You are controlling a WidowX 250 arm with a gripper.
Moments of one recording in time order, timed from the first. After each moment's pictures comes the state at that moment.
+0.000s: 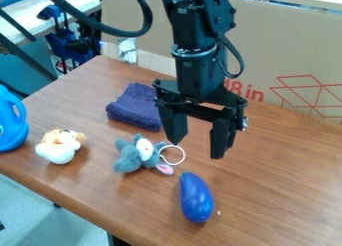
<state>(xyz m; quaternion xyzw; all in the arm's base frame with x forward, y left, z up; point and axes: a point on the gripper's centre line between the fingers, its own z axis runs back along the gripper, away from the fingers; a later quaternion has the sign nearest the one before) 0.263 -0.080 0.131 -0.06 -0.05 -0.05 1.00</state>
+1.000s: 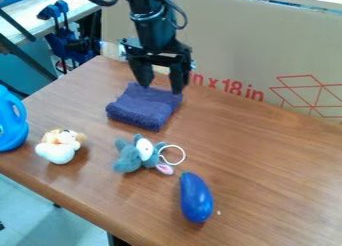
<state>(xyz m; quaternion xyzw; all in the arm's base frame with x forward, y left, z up) 0.353 0.035 0.129 -0.04 -0.13 0.03 0.99</state>
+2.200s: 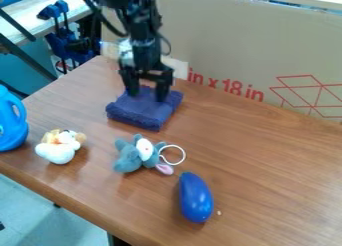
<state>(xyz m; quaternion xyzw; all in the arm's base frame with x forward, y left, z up) 0.419 0.102 0.052 0.00 -0.07 0.08 0.99</state>
